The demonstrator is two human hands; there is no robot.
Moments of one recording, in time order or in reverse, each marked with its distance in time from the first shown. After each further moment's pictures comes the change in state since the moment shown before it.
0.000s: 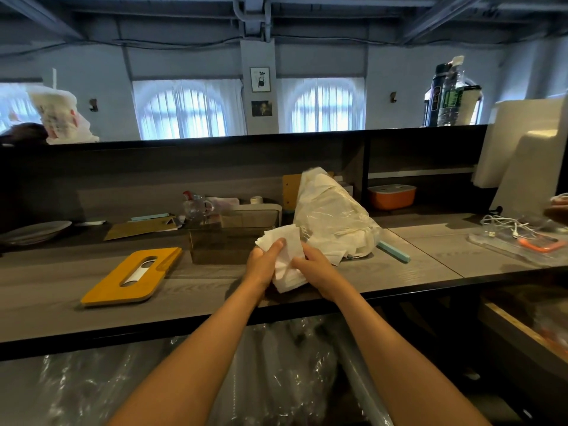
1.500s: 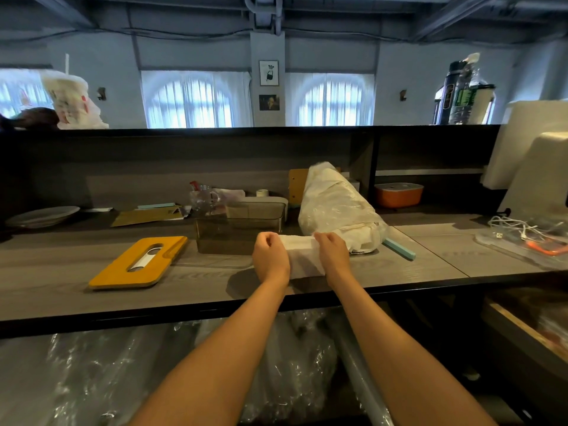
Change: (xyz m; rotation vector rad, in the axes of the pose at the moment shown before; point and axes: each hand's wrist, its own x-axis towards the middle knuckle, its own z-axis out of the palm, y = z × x) left_hand -0.014 -0.001 0.024 0.046 0.344 0.106; right_hand 0.020 0.013 -0.006 0.107 0.484 0.073
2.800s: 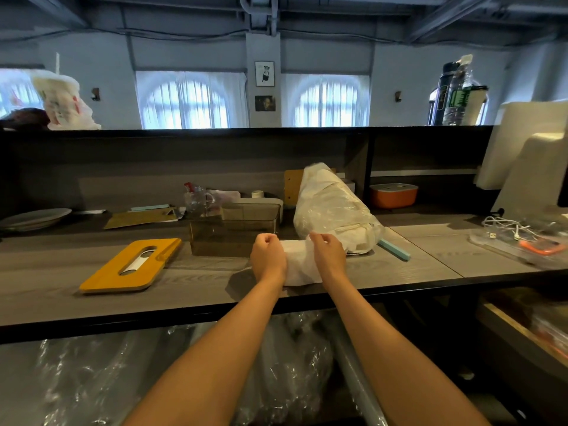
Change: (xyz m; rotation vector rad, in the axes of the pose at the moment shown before) left_hand 0.004 0.004 0.003 0.060 -0.053 -0.027; right_hand 0.007 0.006 0.000 -0.019 0.045 -0.018
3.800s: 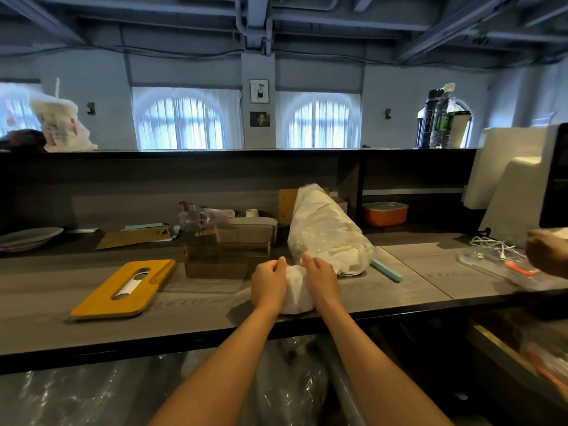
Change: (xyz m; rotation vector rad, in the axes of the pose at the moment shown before) left_hand -0.004 -0.004 0.003 0.140 -0.136 0.152; right_hand -0.015 -0.008 -0.002 -0.043 -0.040 -0.060
